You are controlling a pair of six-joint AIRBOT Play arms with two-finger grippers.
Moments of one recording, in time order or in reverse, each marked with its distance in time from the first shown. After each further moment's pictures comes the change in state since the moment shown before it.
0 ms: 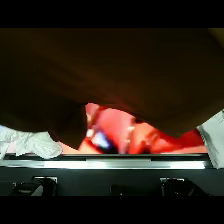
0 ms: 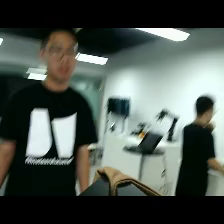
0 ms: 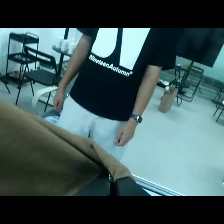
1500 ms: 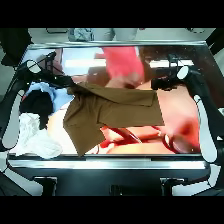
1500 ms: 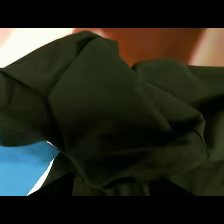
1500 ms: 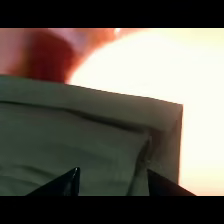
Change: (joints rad) left arm 0.030 -1.088 -0.065 0.133 -0.420 0.000; right arm -0.719 -1.083 -0.064 0.768 -0.073 -0.112
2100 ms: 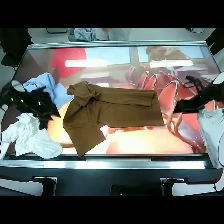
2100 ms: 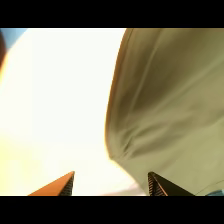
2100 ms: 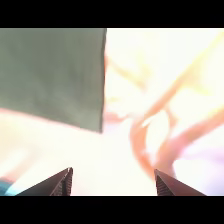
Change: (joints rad) left arm 0.193 0.200 -0.517 0.039 -0.283 0.015; right arm -0.299 0.078 -0.130 0.018 0.594 -0.341
